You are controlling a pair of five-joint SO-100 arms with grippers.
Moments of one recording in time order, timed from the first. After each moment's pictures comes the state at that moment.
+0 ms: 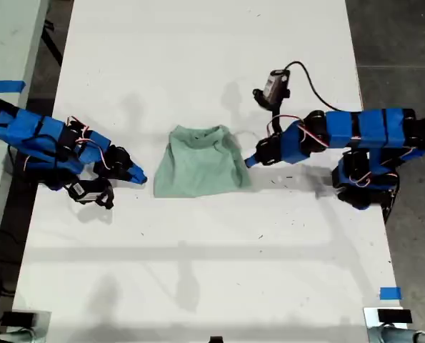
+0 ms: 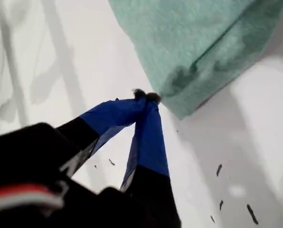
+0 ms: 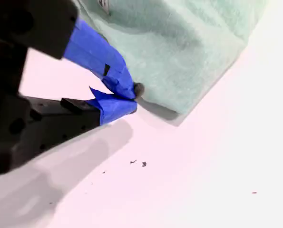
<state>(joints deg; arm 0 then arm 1) -3.9 153.2 176.7 29.0 -24.0 8.0 112.9 116.5 46.0 -35.6</state>
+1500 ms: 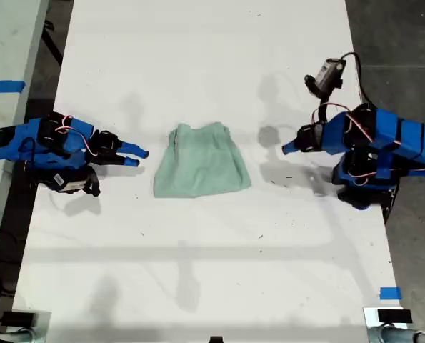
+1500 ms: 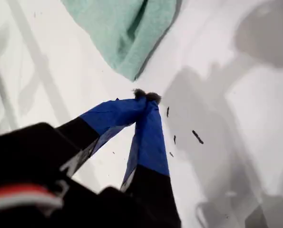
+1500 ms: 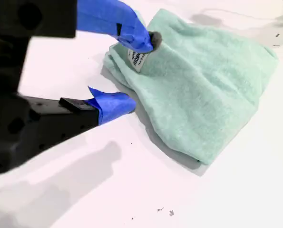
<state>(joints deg) -13.4 200.1 182.2 61.4 -16.0 19.9 159.9 146.7 62.1 -30.8</state>
